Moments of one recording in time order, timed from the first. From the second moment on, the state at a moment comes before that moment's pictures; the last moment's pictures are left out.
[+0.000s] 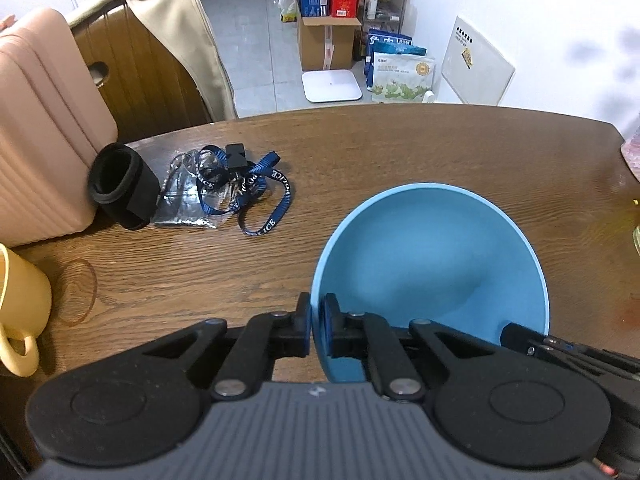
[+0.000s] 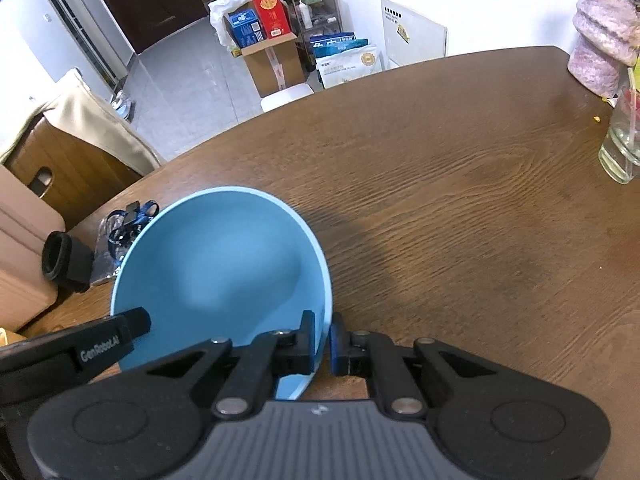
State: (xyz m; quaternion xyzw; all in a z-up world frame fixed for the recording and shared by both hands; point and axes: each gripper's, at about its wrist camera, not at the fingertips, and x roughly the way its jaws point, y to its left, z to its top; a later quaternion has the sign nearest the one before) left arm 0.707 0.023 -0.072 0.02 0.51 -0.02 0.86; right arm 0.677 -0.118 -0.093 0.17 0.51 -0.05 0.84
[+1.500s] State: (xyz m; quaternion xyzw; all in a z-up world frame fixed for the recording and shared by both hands) left arm 0.485 -0.008 0.002 0.02 0.46 0.02 0.89; right arm 0.465 -0.148 -0.021 0.16 0.47 -0.01 0.87
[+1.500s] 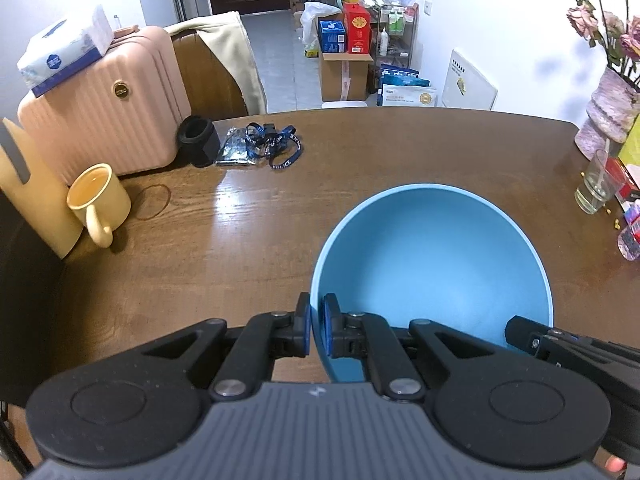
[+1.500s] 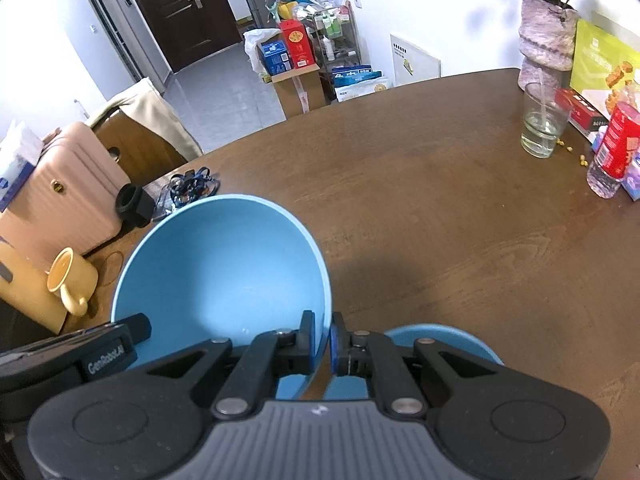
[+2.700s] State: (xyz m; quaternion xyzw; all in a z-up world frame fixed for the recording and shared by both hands) left arm 0.363 -0.036 -0.008 0.01 0.45 0.02 0.89; right arm 0.346 -0.172 -0.028 0.12 0.47 0.00 0.87
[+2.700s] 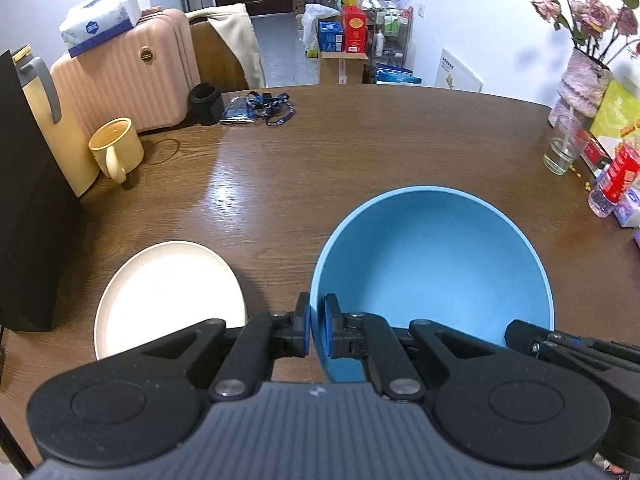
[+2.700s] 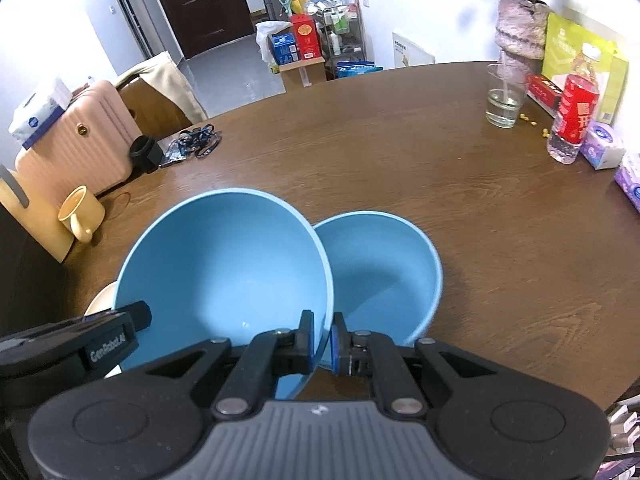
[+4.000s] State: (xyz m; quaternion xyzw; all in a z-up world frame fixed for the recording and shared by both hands) left arm 0.407 -0.106 -0.042 0.05 0.47 -0.05 0.88; right arm 0.366 -0.226 -0.054 0.14 0.46 -0.09 0.87
